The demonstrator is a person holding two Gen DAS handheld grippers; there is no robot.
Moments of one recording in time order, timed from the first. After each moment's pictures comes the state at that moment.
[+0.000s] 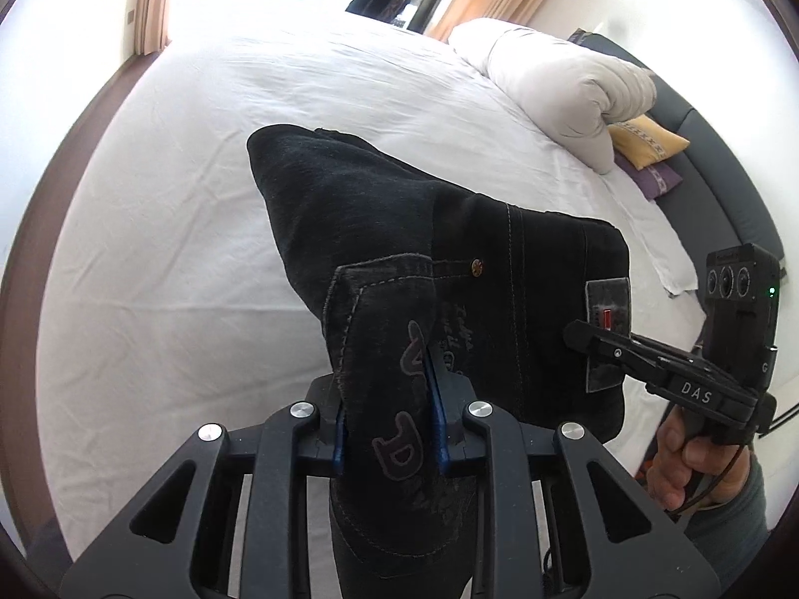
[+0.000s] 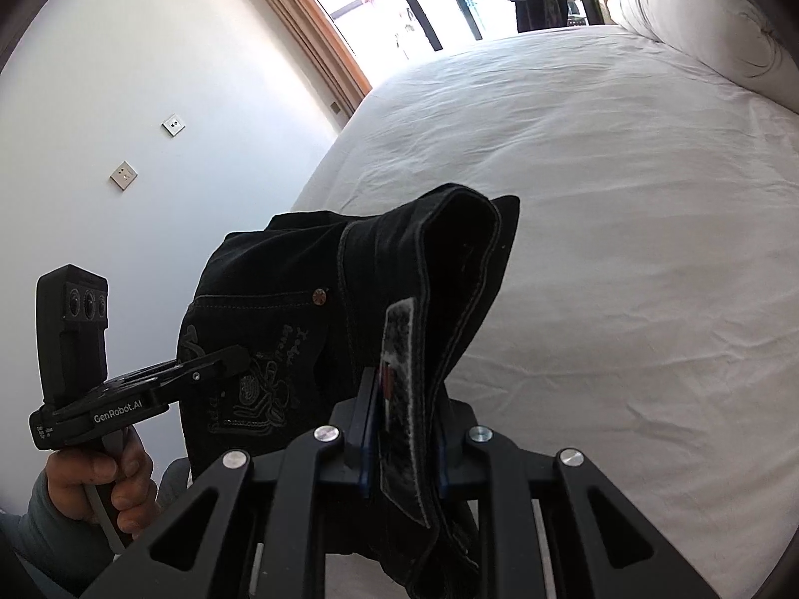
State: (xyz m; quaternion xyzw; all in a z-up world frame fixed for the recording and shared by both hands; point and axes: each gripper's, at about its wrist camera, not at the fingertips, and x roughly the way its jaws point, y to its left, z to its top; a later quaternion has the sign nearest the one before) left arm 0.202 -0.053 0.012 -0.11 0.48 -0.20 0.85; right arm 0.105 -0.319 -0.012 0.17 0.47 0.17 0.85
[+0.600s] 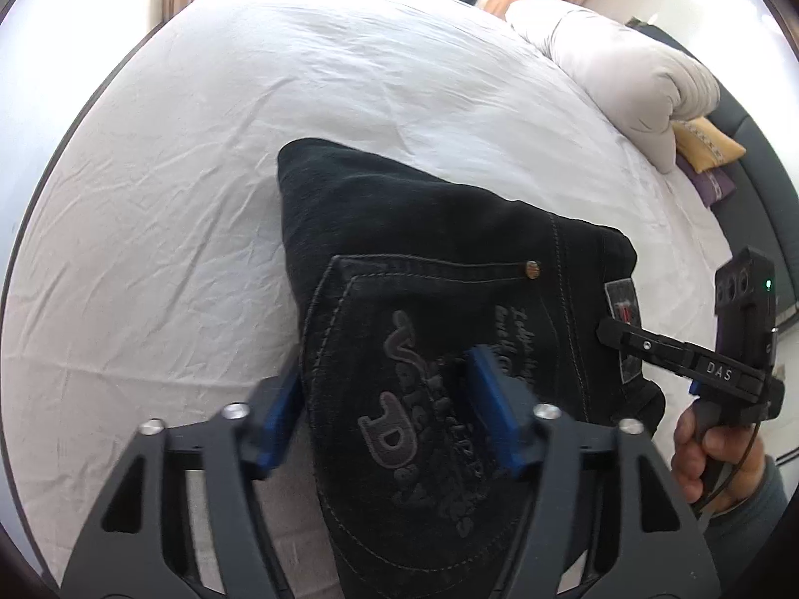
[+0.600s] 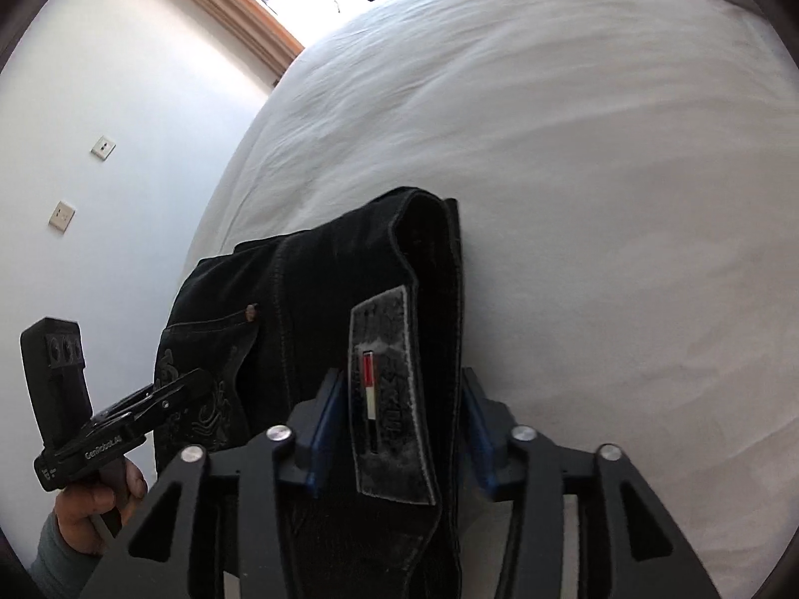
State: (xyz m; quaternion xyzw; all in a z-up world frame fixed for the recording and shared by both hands) left arm 0.289 -0.030 -0.071 -0.11 0.52 -0.16 0.83; right arm 0.202 -0.342 -0.119 0.24 0.53 0.12 0.80
